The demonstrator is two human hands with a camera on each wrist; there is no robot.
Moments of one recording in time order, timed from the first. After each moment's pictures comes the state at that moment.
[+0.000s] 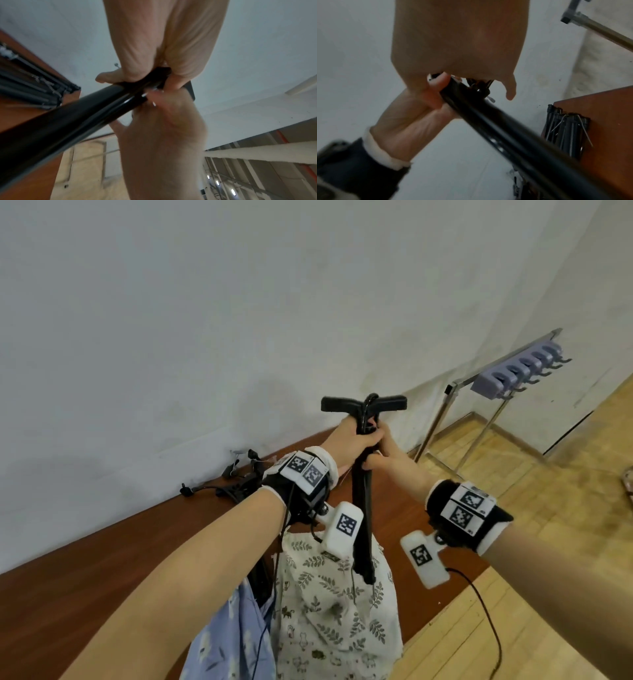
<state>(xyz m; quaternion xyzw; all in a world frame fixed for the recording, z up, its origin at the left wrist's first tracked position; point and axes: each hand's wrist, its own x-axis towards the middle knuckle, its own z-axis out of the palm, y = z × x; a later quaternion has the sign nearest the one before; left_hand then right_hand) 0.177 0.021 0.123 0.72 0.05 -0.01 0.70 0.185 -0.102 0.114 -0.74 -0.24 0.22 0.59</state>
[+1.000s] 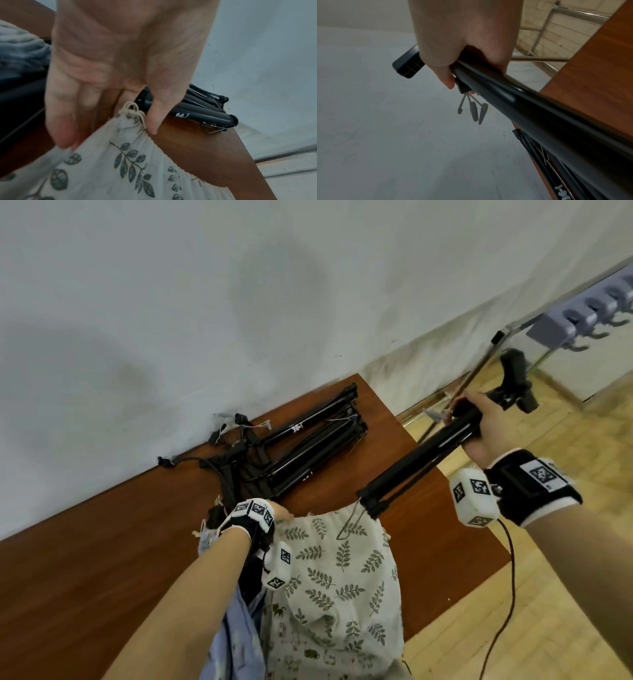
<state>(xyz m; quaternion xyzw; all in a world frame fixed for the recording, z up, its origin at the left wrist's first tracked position) 0.156 0.127 -0.098 0.79 0.35 -0.43 0.28 0.336 -0.171 0.038 -0.51 0.20 0.16 0.82</state>
